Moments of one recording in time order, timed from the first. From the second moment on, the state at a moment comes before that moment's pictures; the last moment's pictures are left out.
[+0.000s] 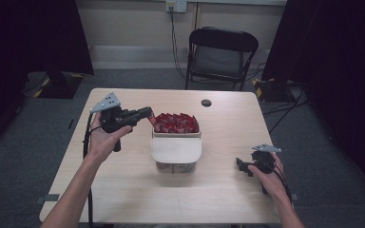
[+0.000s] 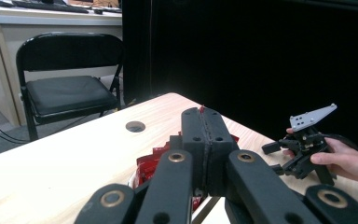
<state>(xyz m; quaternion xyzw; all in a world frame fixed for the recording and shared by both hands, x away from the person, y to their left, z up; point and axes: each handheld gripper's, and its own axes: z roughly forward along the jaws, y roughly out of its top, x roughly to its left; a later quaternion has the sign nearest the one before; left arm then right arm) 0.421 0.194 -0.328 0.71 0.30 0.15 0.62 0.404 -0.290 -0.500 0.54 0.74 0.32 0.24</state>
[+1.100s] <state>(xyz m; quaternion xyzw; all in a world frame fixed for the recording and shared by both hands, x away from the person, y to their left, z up) 0.415 0.210 -0.310 0.70 0.29 0.16 0.64 0.404 -0.290 -0.500 0.54 0.74 0.32 0.24</state>
